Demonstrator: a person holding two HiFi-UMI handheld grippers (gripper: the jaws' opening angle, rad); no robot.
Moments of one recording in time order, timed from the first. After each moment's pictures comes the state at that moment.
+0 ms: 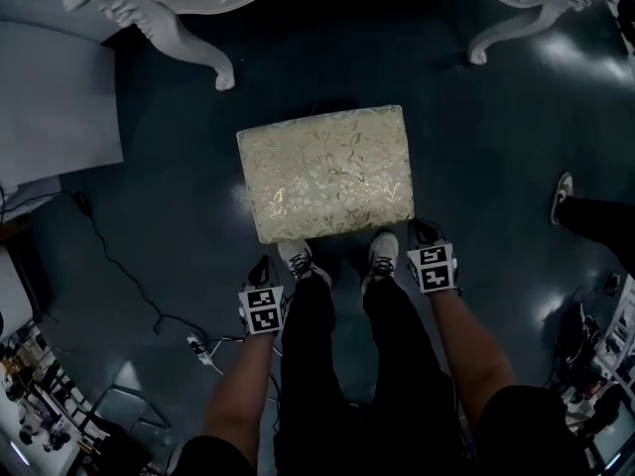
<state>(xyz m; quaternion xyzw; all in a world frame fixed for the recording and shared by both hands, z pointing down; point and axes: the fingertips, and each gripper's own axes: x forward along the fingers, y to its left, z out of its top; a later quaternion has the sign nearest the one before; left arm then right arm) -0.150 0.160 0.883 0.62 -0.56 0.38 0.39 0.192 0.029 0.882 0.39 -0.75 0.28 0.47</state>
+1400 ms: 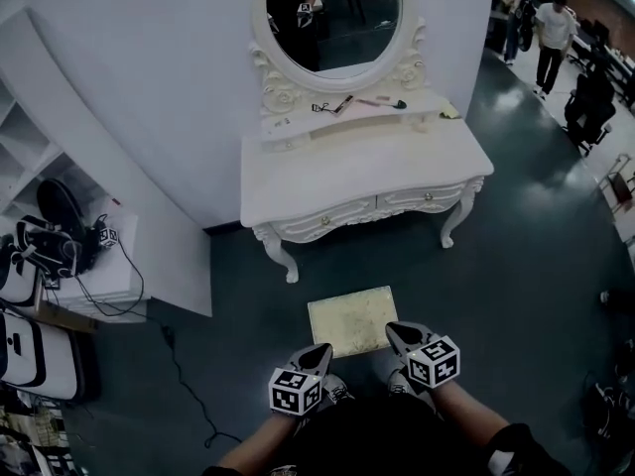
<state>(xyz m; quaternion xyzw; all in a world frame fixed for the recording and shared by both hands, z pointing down) -0.072 0.060 0.306 0.81 -0.47 0.17 0.31 0.060 0.004 0.293 0.34 -0.88 0.29 0.17</state>
